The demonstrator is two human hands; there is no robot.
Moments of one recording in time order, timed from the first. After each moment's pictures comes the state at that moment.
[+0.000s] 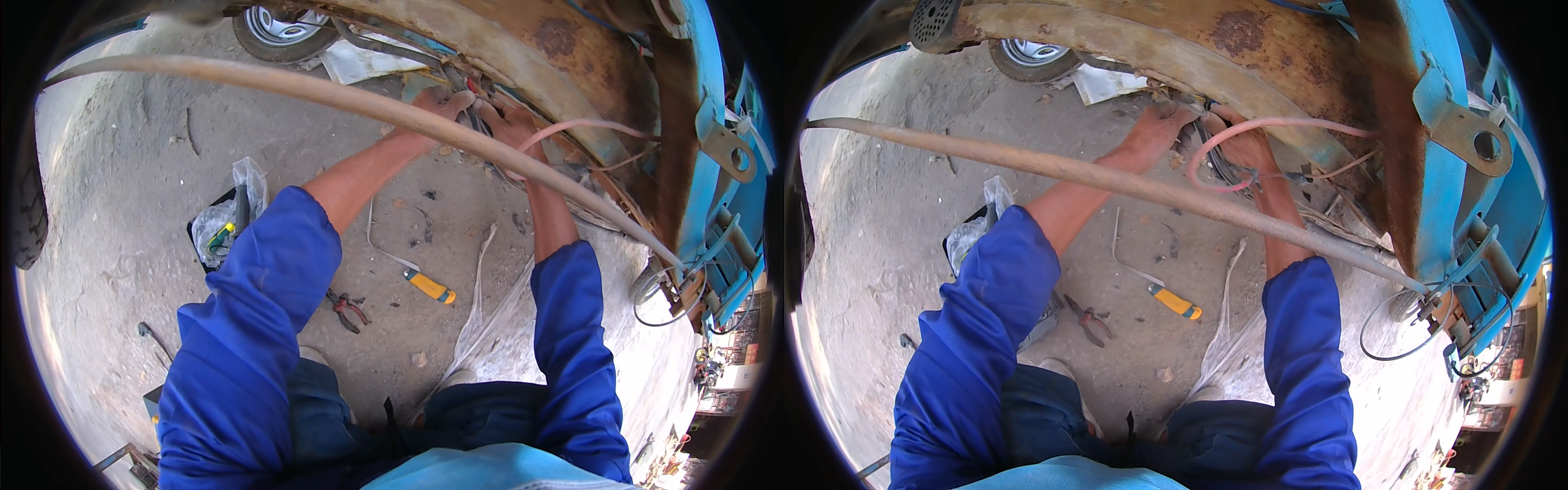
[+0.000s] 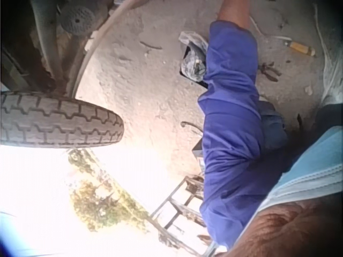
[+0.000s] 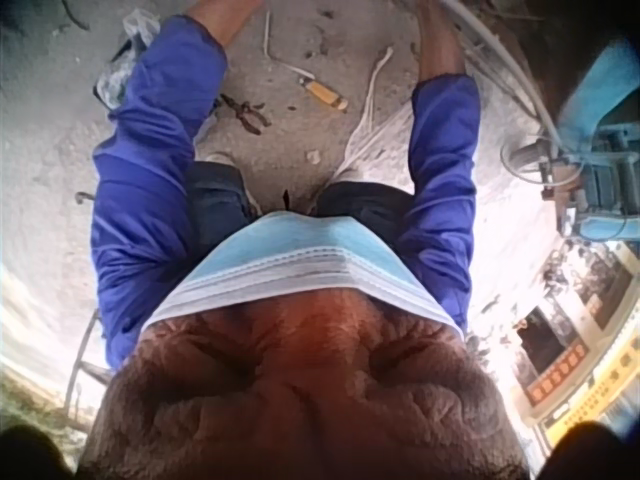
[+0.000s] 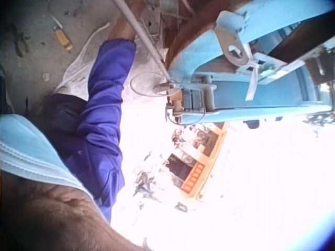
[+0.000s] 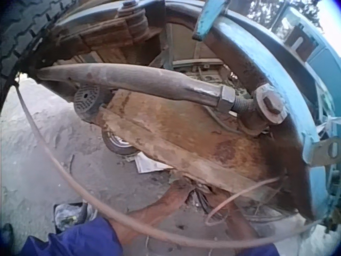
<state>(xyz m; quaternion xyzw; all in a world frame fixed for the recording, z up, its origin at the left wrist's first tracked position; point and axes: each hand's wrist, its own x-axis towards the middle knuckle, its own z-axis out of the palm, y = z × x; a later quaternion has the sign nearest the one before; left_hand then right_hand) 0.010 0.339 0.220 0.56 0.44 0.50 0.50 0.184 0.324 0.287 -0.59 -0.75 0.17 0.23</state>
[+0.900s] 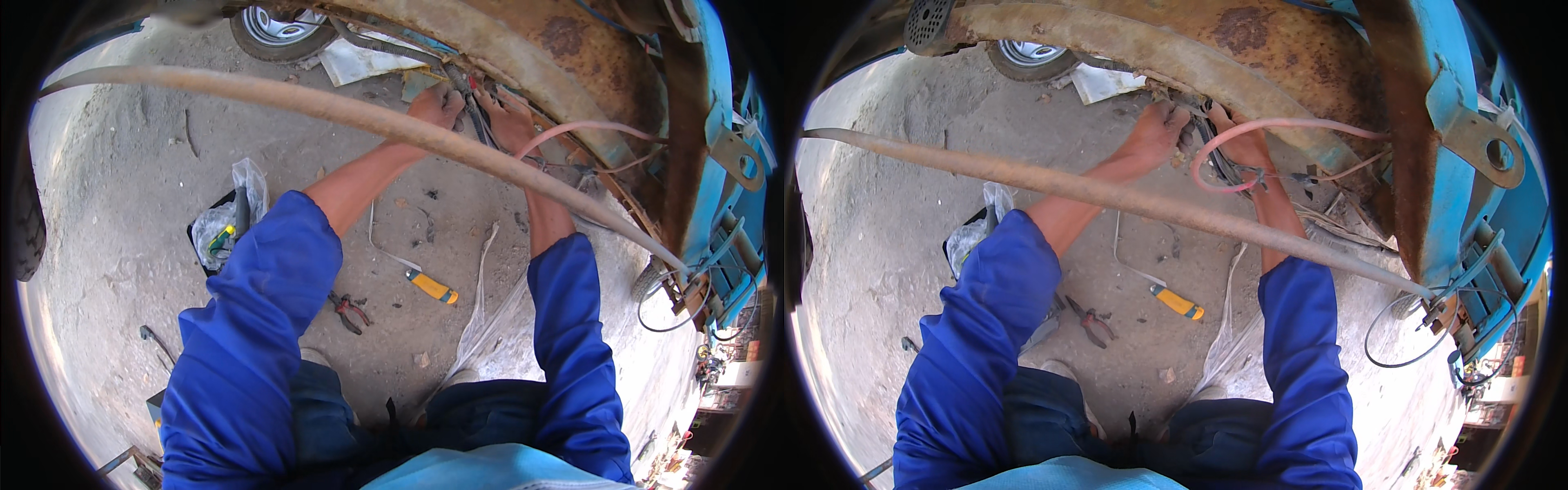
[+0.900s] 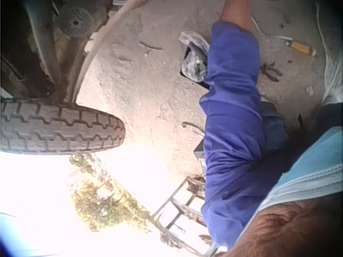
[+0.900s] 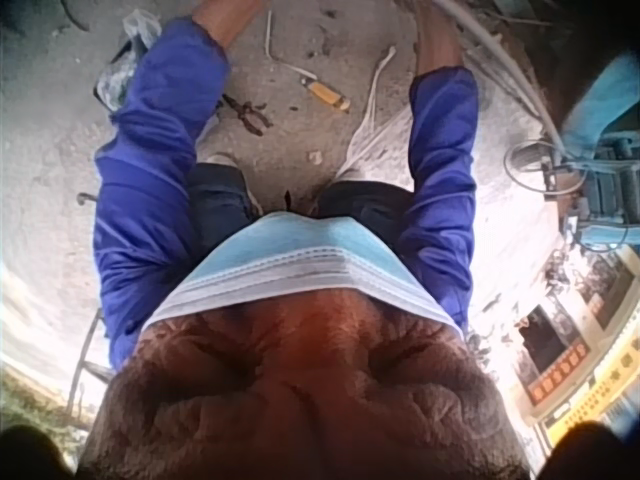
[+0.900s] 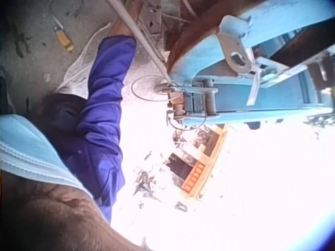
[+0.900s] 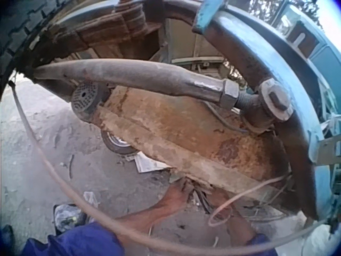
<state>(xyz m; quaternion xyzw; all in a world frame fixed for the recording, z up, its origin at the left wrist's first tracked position) 0.009 0.338 0.213 0.59 0.44 0.52 0.43 0.195 0.358 0.251 -0.57 -0.77 0.16 0.24</state>
